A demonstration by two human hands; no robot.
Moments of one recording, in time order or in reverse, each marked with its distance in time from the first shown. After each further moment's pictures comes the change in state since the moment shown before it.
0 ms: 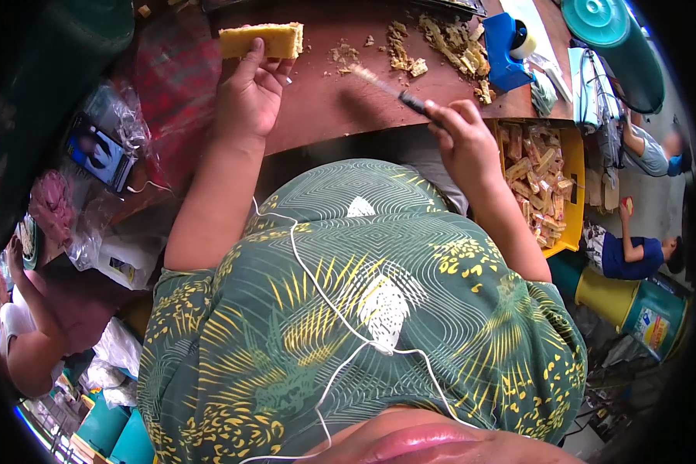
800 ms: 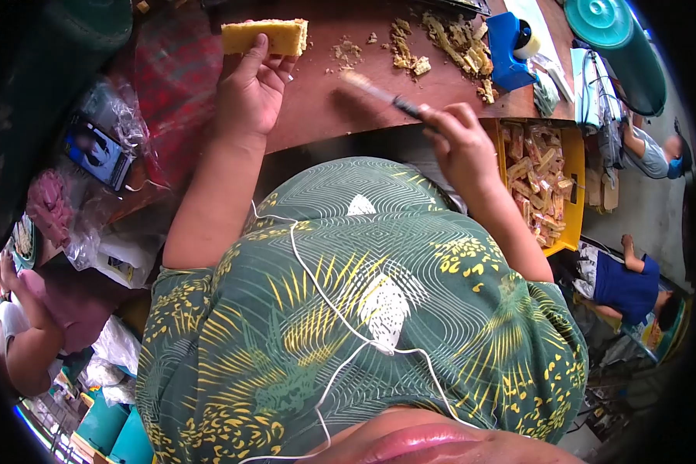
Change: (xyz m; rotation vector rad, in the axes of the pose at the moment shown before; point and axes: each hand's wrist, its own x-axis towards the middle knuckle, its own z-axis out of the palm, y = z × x) left_hand 0.000 0.004 -0.007 -0.007 0.001 -0.028; right_hand -0.001 -0.014 0.006 0.014 -0.015 -0.013
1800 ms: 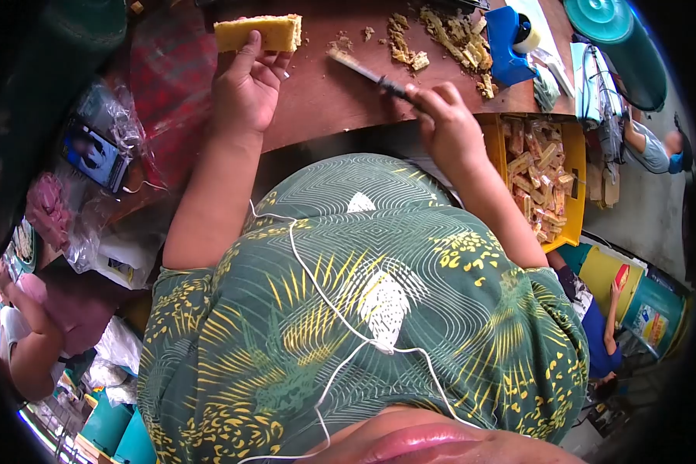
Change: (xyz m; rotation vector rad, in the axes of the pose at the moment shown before) left_hand 0.002 -0.001 -0.001 0.039 0.000 0.009; right_hand 0.019 -0.001 0.020 -0.003 -0.015 0.085
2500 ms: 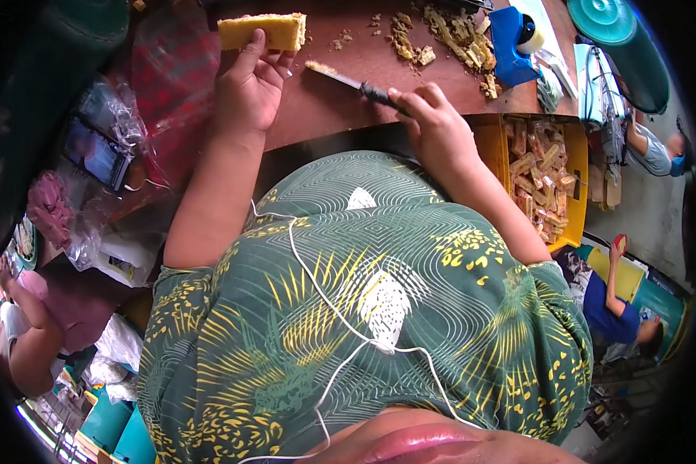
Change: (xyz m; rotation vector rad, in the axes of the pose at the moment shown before) left_hand -0.001 0.000 0.001 -0.029 0.002 -0.016; right_hand 0.003 -0.012 0.006 -0.023 -0.059 -0.077
